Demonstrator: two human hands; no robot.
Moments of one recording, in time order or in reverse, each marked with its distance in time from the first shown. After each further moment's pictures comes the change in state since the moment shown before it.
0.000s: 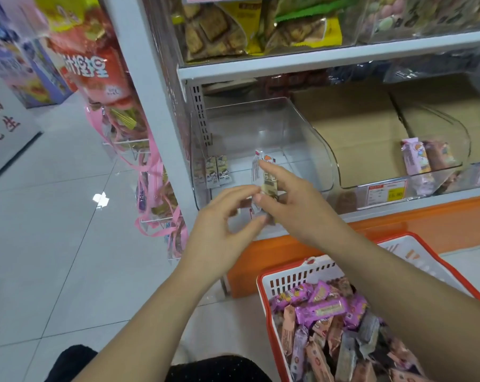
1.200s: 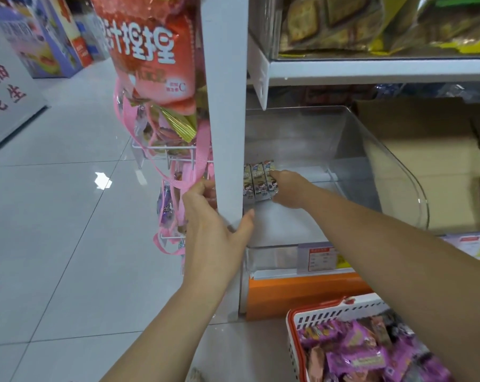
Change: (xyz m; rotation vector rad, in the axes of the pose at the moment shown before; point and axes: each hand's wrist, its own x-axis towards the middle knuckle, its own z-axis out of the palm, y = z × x) left_hand 0.041 -0.086 -0.038 0.039 0.401 -0.246; right_hand 0.201 0.071 0.075 -0.841 -0.341 0.148
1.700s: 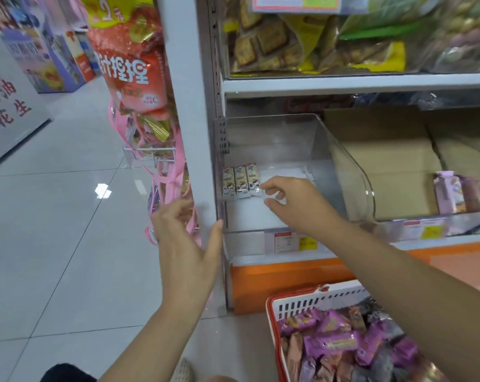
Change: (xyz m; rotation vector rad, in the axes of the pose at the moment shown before) left_hand -0.055 0.019 -0.008 0.118 0.214 0.190; right_hand -0.132 0.015 -0.021 0.334 0.379 -0.221
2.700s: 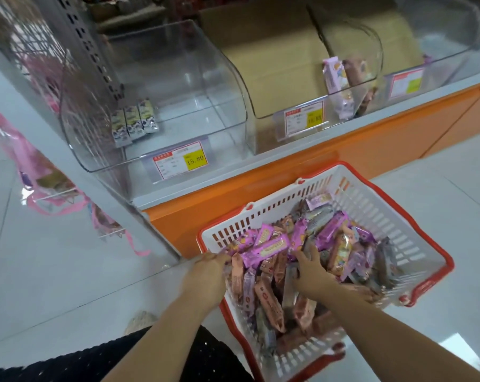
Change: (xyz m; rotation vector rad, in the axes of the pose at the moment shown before) left_hand -0.168 -0.008 0.091 0.588 -1.303 -0.006; right_hand -0.288 0.167 0.115 0.030 -0.526 0.882
